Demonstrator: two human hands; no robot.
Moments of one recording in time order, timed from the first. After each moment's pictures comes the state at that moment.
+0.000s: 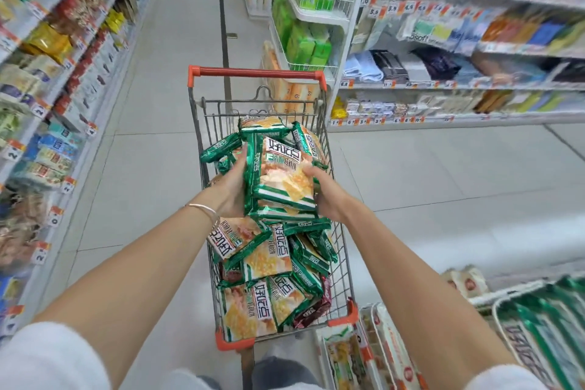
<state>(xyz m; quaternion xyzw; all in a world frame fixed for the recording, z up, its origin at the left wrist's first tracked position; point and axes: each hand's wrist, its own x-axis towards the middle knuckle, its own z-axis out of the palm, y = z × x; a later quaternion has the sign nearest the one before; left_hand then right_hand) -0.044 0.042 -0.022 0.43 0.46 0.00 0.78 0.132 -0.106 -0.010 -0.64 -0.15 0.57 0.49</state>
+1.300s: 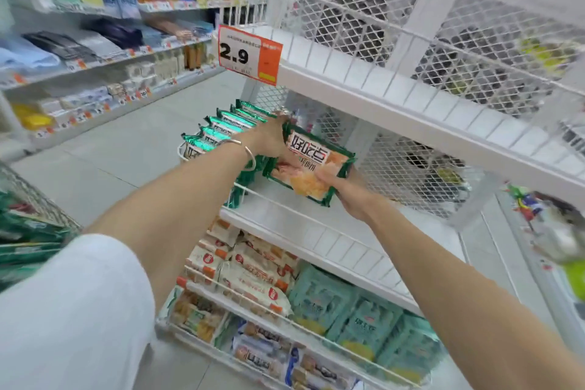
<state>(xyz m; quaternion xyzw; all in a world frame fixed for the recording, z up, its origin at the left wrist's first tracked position) 0.127 -0.528 0.073 0.92 -0.17 -0.11 0.34 0.075 -0.742 0.000 -0.77 0.09 0.02 0.63</state>
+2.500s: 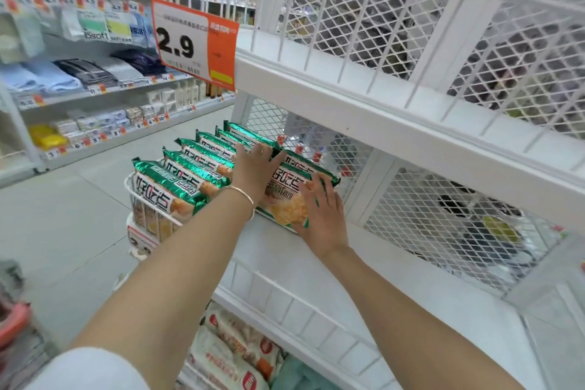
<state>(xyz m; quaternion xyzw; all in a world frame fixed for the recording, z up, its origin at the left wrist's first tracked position) 0.248 -0.574 -0.040 0.97 -0.10 0.11 -0.19 0.190 -0.759 -0.098 -0.98 -0.13 -0.16 0.02</state>
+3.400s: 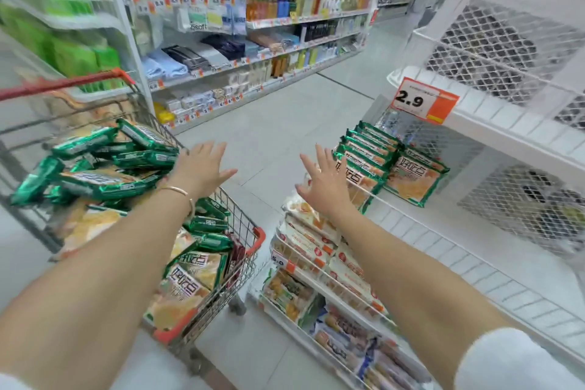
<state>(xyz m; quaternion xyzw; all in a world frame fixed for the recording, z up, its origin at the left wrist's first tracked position) 0.008 -0.123 0.021 1.00 0.02 0.02 0.03 0.055 -0.404 0.000 -0.98 -0.18 -0.09 -0.03</state>
